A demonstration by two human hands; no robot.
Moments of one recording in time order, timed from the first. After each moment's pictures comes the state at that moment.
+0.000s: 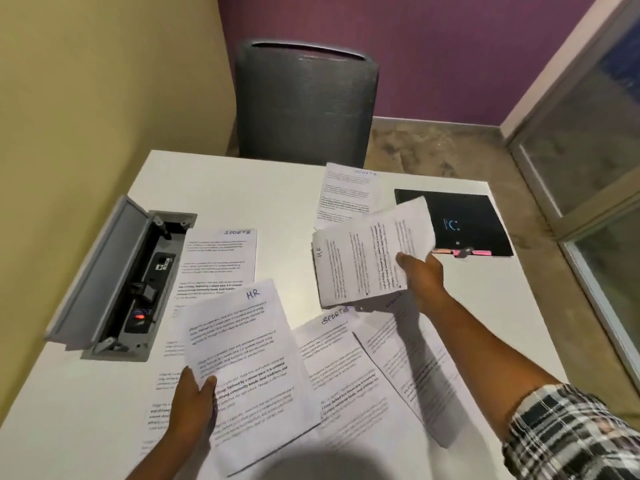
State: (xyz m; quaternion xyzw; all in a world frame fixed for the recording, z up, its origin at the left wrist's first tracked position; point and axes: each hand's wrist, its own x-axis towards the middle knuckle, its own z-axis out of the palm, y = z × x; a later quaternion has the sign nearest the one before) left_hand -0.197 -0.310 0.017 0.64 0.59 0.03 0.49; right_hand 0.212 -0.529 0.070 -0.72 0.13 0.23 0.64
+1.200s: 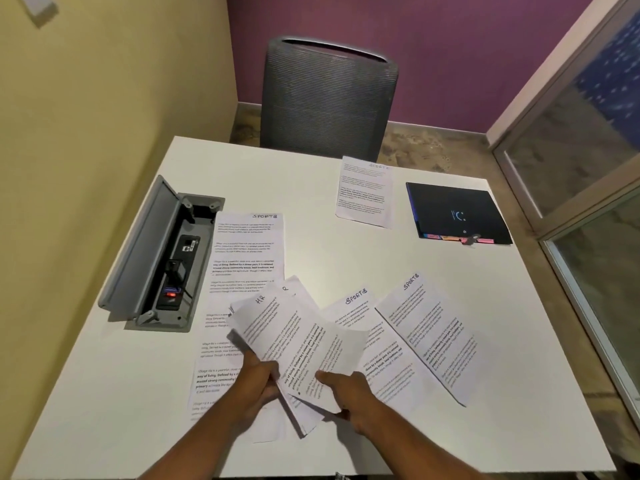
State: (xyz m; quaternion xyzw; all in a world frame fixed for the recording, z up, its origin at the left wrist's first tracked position) left_hand -0.220 -0.316 0.014 0.37 0.45 -0.06 0.81; right_hand -0.120 -0.493 0.025 -0.68 0.24 0.46 0.53
